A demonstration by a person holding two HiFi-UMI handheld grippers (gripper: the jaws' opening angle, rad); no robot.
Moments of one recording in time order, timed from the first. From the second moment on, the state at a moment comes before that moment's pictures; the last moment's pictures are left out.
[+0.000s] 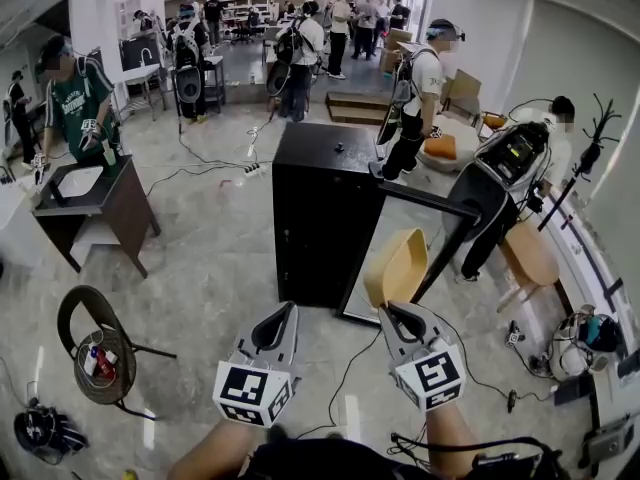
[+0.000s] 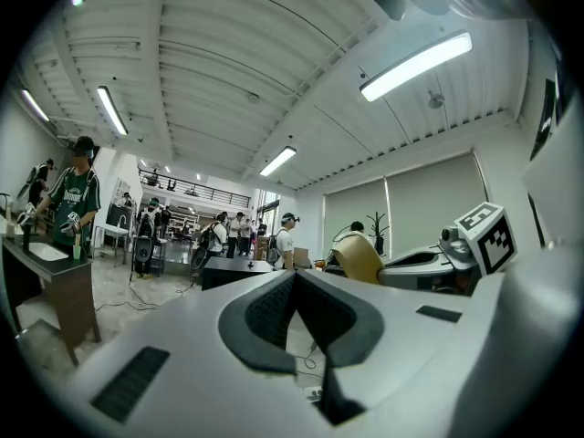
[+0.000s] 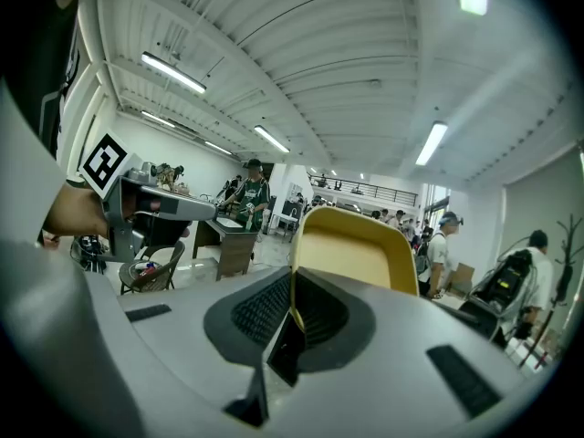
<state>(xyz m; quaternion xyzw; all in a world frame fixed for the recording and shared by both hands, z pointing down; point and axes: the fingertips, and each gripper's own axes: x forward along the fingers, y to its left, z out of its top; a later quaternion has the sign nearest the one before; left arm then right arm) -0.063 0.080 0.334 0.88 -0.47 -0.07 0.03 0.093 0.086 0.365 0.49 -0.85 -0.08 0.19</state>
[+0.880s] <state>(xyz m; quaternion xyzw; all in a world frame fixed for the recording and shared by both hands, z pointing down) -0.097 0.062 0.337 0.90 -0.44 -0.07 0.02 0.053 0.074 0.372 0.51 -0.83 -0.07 0.20</state>
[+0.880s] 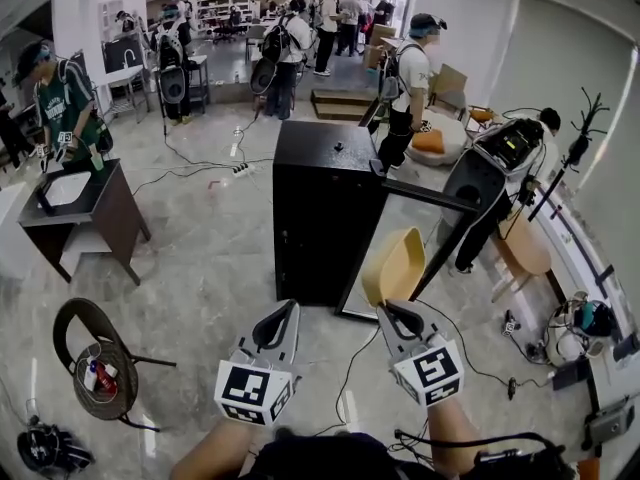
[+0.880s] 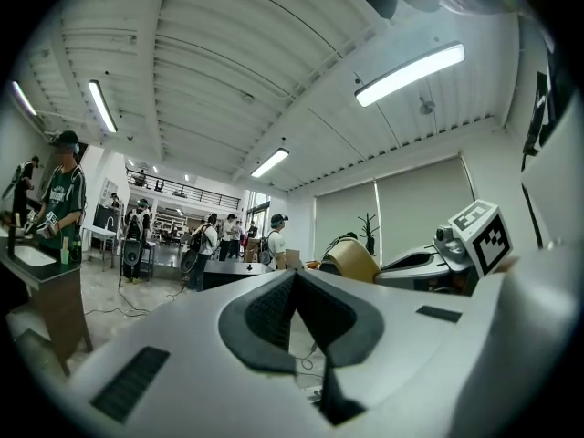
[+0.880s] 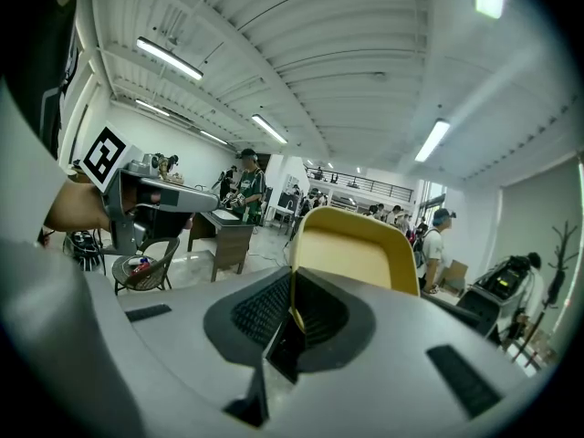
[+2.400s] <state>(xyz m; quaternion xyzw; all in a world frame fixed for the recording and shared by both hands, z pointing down) -0.083 -0.028 0.370 0.90 -0.43 -0.06 0.05 0.032 -0.022 0.408 0.44 -0.86 -0.08 0.24</state>
